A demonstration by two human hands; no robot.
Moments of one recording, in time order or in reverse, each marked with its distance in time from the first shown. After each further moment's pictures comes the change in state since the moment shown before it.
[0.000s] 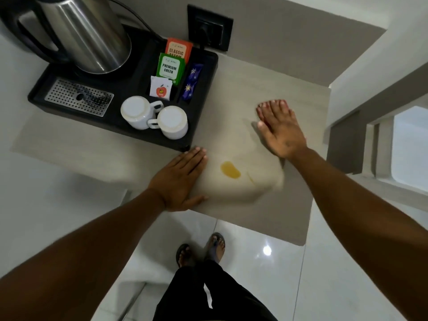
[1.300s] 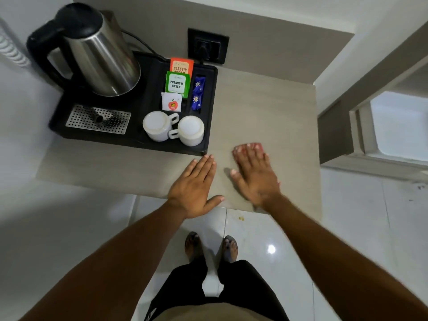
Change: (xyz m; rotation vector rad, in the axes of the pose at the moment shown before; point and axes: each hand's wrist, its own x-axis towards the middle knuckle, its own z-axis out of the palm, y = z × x) left_hand -0.027 -0.004 -0.007 0.086 -0.060 -0.017; right_hand -0.116 -0.133 0.064 0.017 -0.020 0.100
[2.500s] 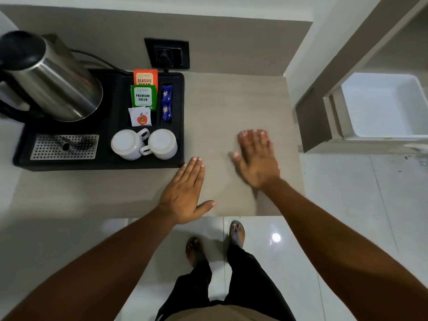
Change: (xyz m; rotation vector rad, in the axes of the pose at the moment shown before) left_hand 0.032 0.006 -0.012 -0.024 -0.073 0.084; right_hand 0.026 0.063 -0.020 0.047 0.027 0.198
